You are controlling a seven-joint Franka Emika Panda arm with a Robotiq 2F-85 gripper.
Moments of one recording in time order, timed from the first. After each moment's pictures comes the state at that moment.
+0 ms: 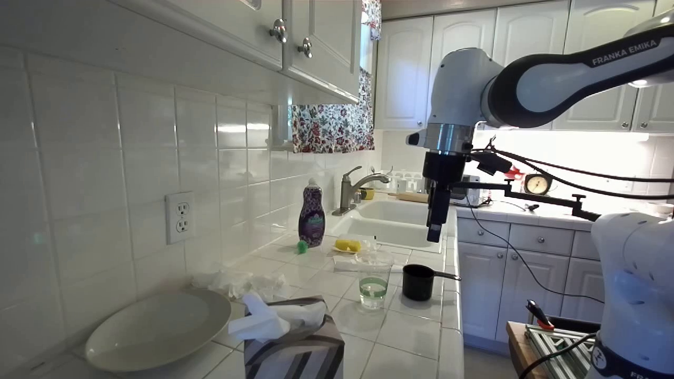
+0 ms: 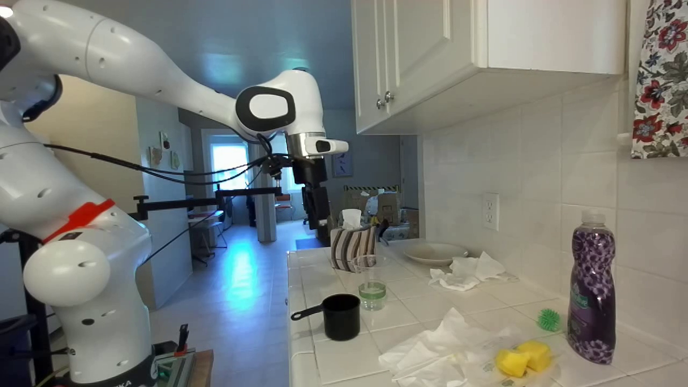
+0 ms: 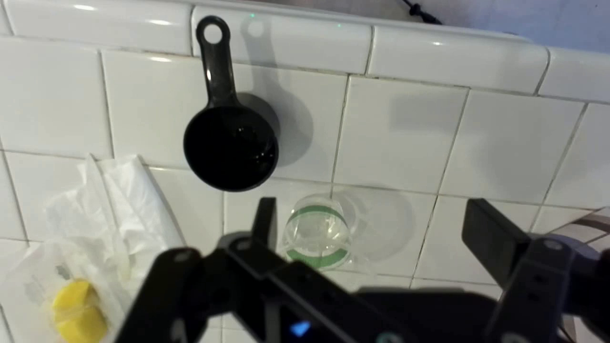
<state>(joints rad) 0.01 -0.62 0.00 -2.53 -0.03 2.01 0.05</state>
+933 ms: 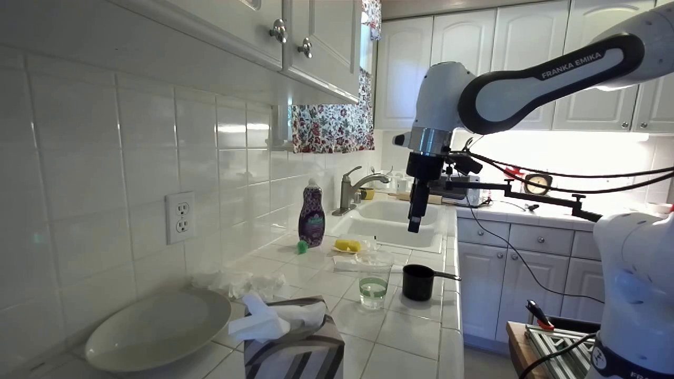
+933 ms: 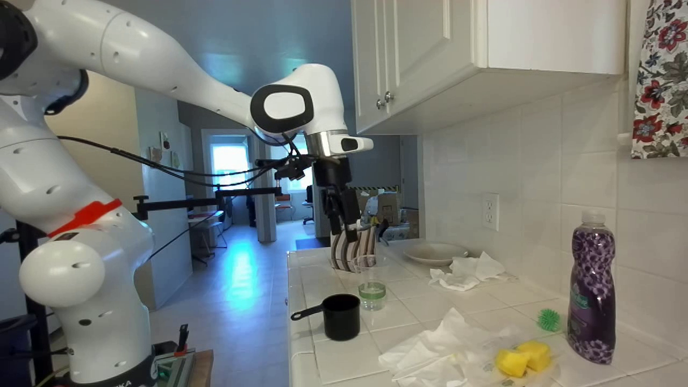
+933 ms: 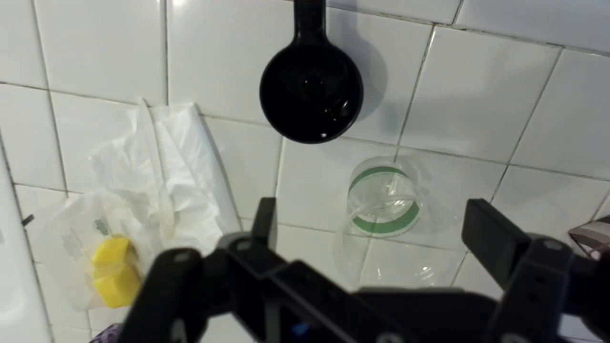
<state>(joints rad) -0.05 -0.51 -0.09 -2.47 -0.08 2.11 -0.12</state>
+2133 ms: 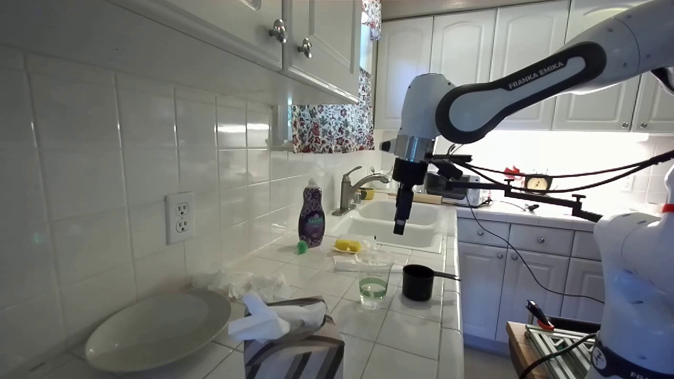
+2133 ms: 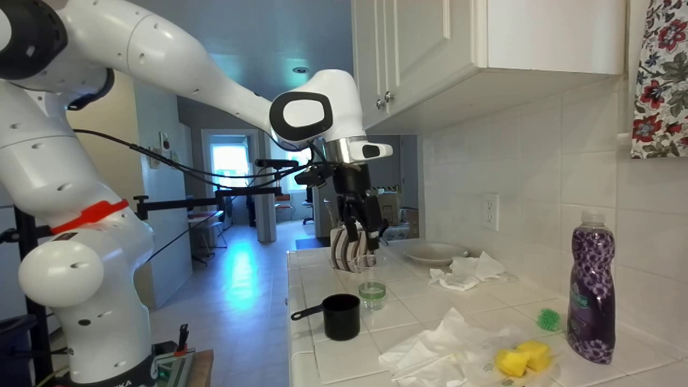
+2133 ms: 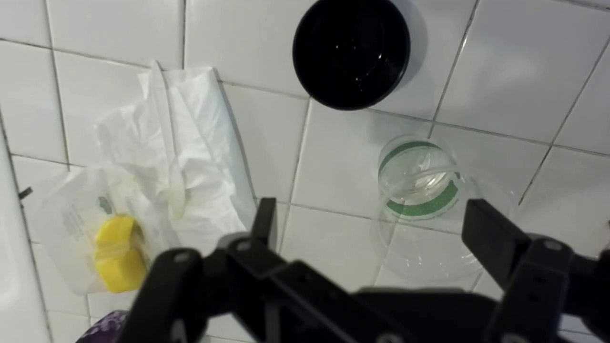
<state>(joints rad) -0.06 -0.39 -0.12 -2.41 -0.08 2.18 -0.18</state>
